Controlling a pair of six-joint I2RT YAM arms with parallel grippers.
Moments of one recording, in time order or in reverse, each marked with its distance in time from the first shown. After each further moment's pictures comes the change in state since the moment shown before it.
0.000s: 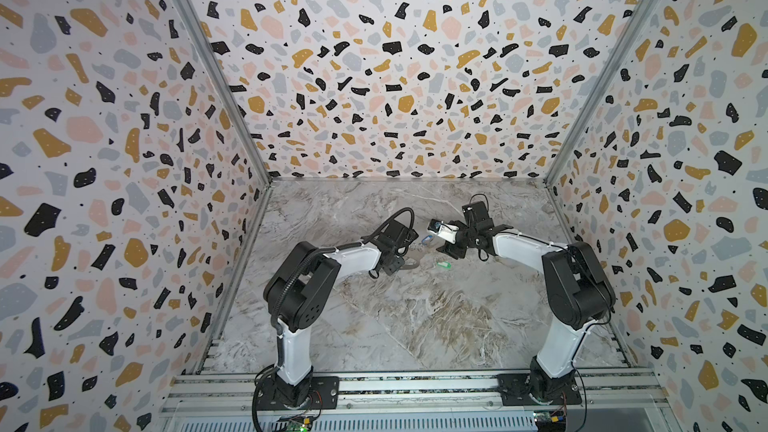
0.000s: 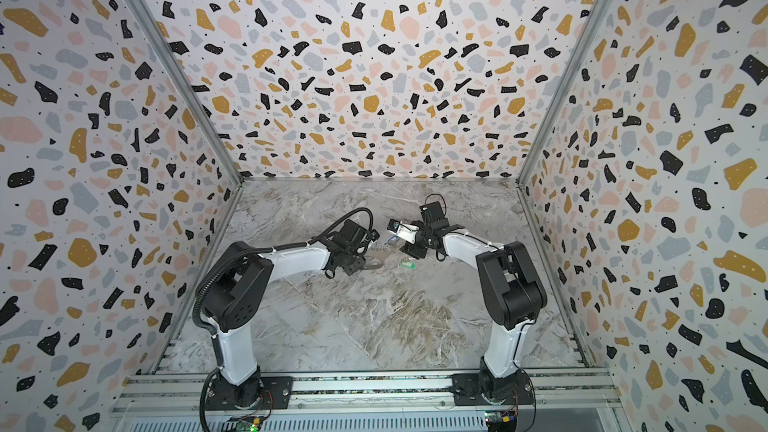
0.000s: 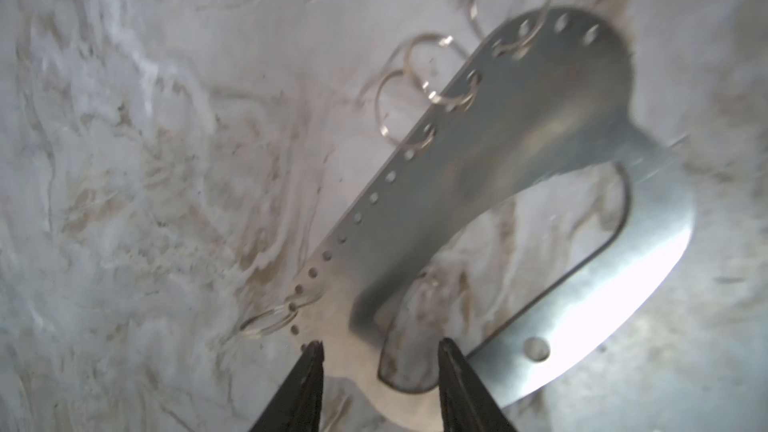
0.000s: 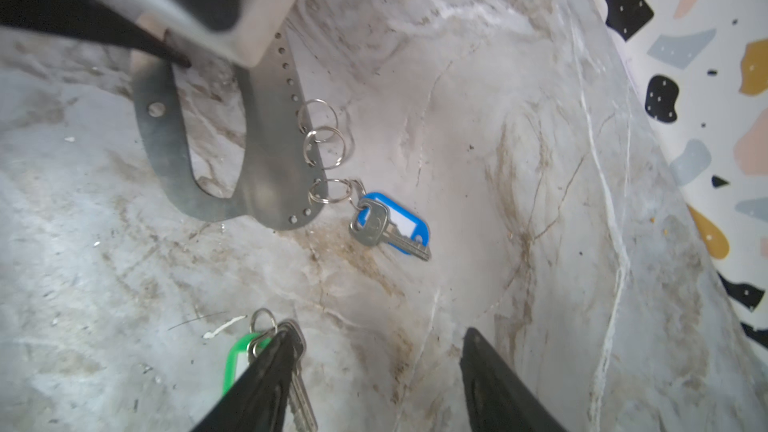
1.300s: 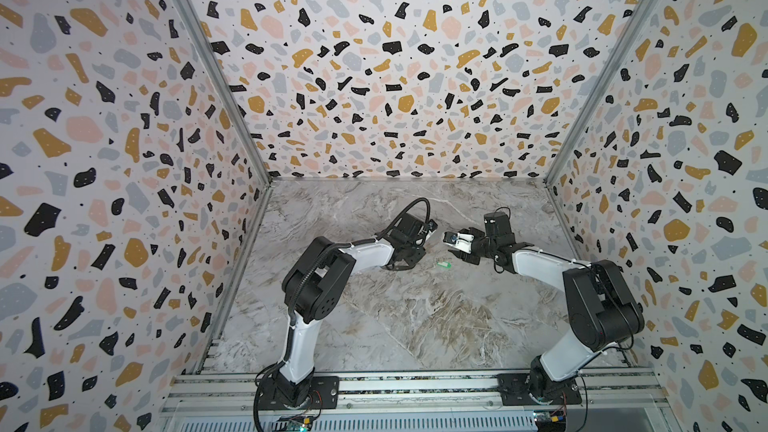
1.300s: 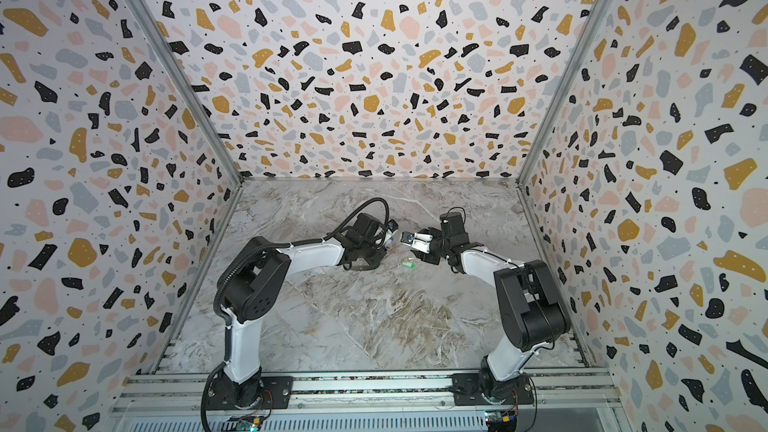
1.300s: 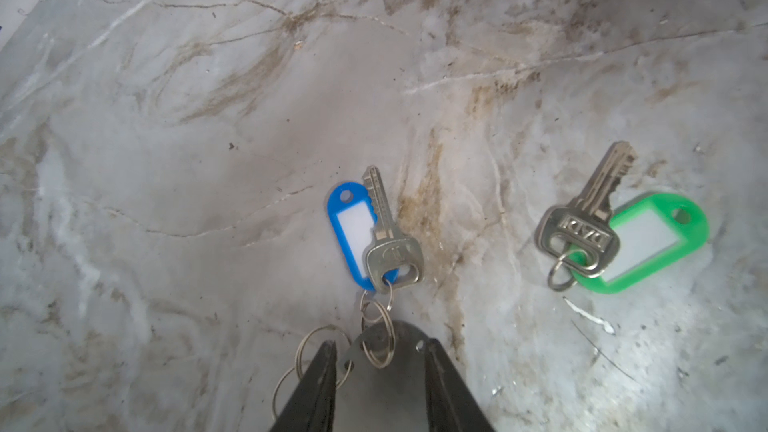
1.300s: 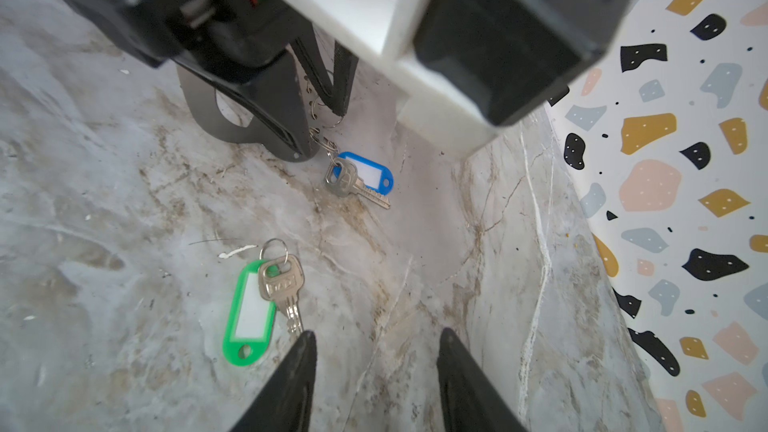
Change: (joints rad) left arm -0.076 0.140 0.156 0.177 0.195 -0.088; right arm -0.090 -0.182 -0.267 0.224 -0.080 -0.141
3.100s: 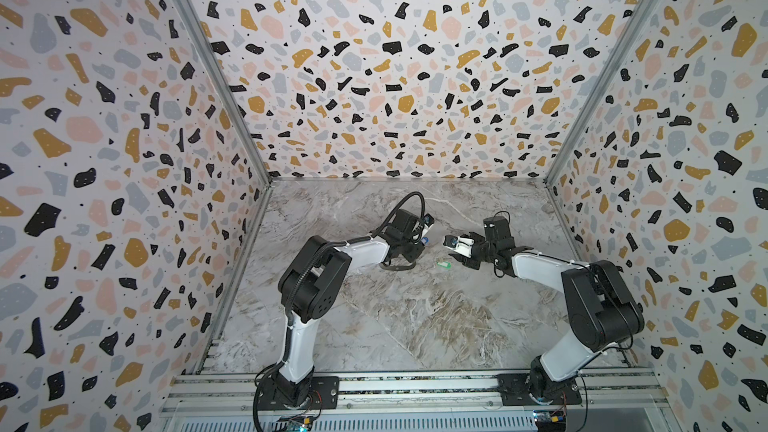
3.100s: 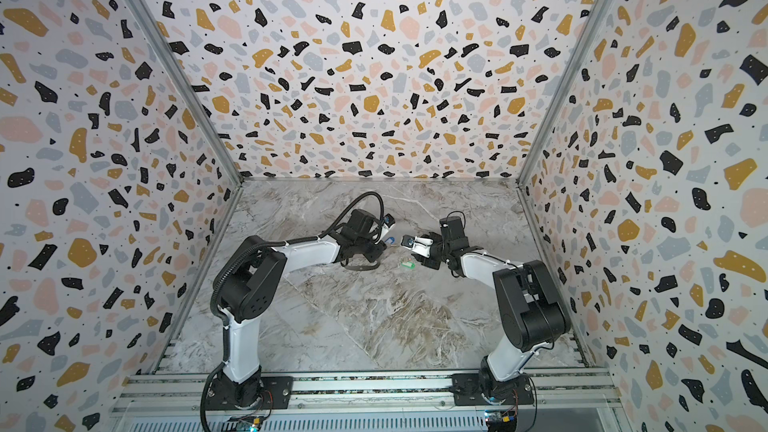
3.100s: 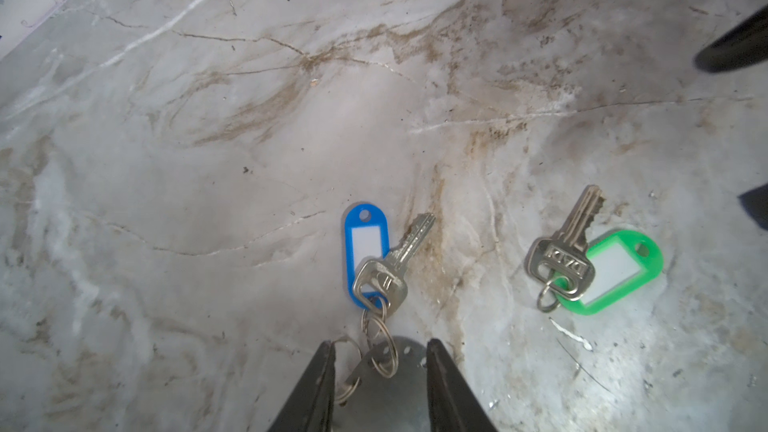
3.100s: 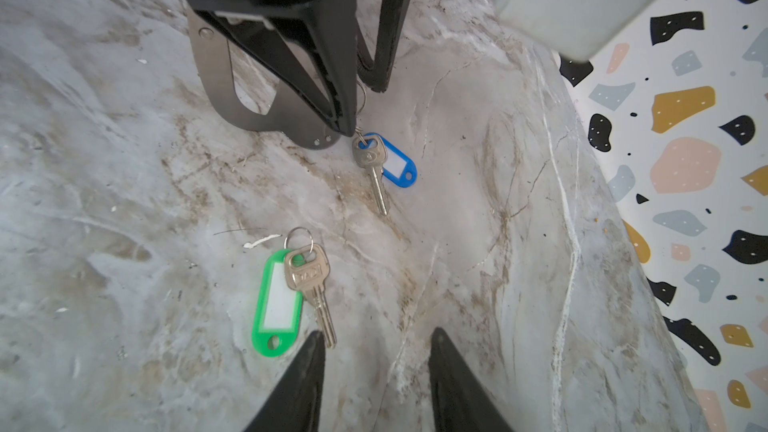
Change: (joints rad) left arm 0.038 -0.013 -0.007 0.051 0.098 -0.032; right arm 0.003 0.000 -0.039 0.011 0.005 0.032
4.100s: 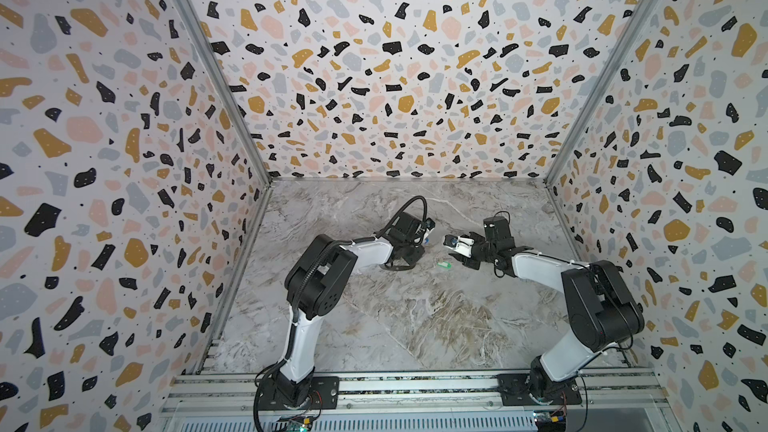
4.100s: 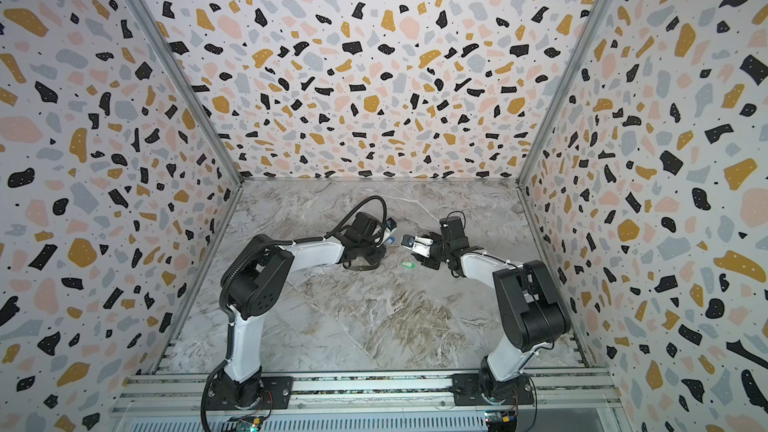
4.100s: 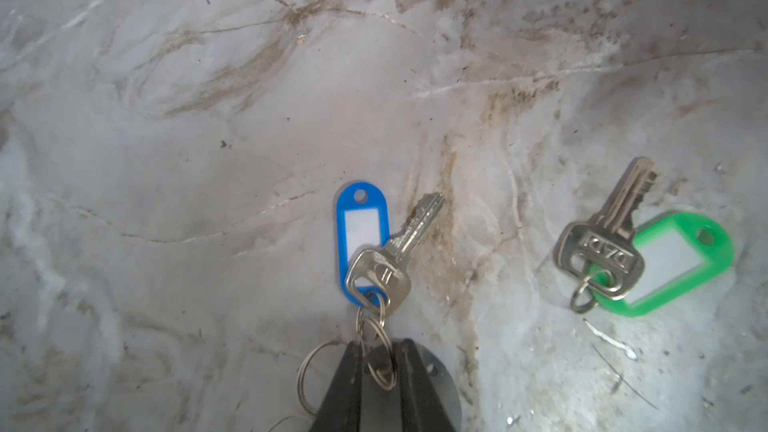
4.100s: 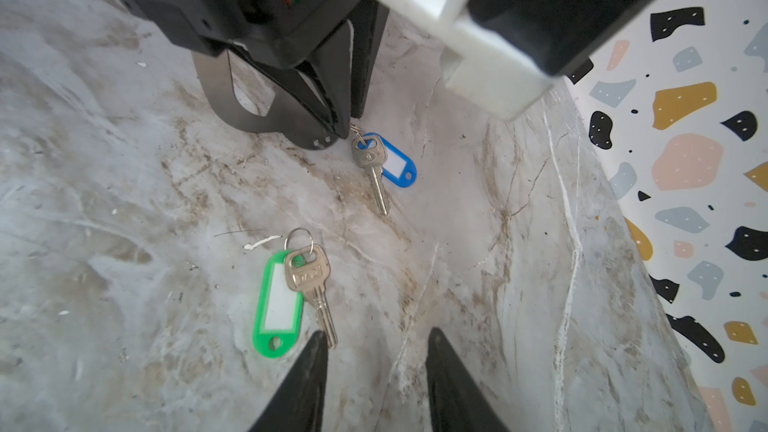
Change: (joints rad) left arm -0.014 0.041 0.023 -0.025 -0.035 0.007; right arm 0.000 0.000 0.000 0.000 0.000 0.011
